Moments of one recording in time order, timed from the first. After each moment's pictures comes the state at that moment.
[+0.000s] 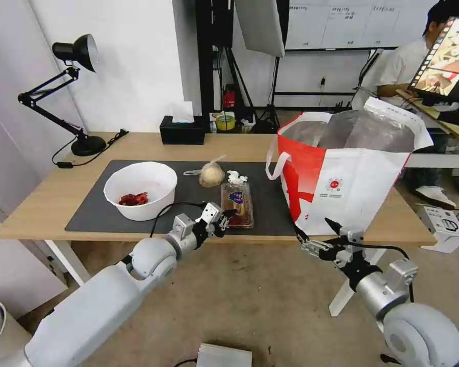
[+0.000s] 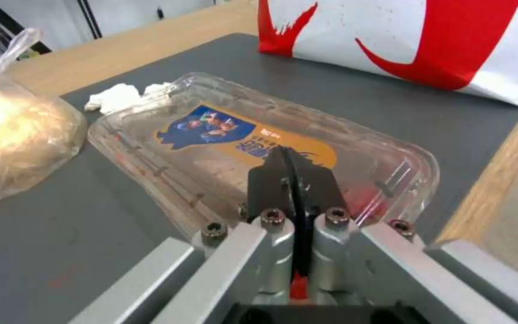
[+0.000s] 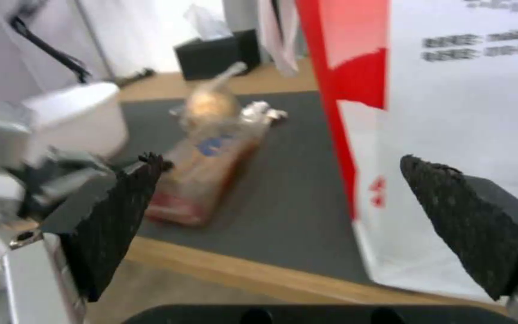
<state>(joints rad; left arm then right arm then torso) 0.73 -0.92 0.20 -1.77 -0.56 0.24 0.09 -1.51 1.03 0.59 2.25 0.75 -0.30 -0.06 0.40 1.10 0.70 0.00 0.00</state>
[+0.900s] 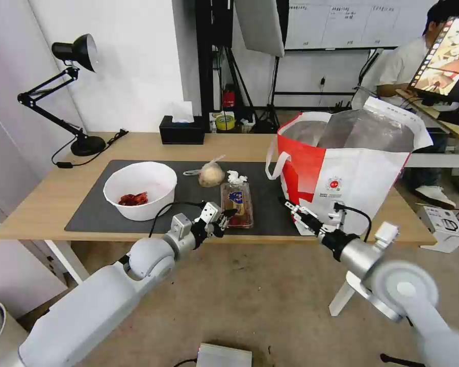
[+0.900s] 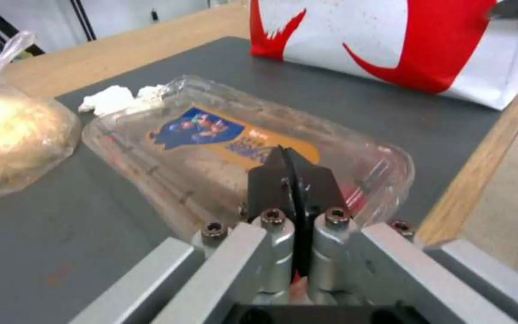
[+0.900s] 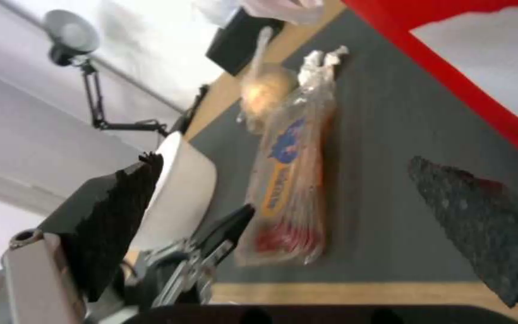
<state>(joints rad) 0.73 -0.90 0.20 -1.80 -0.59 0.23 0.10 -1.20 0.98 0.44 2.10 1.55 -0.43 0.24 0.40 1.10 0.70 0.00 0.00</state>
